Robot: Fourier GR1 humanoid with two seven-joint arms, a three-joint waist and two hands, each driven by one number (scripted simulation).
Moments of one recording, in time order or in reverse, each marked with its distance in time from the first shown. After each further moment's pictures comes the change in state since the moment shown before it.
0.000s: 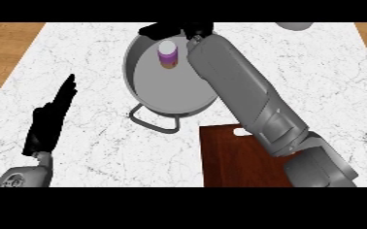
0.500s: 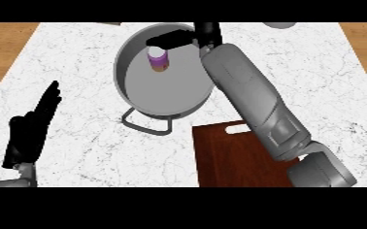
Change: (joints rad) left arm 0.077 0.024 0.052 -0.073 0.021 -0.012 0.027; right arm 0.095 -0.004 -0.074 -0.014 -0.157 0.158 -0.172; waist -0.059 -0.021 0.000
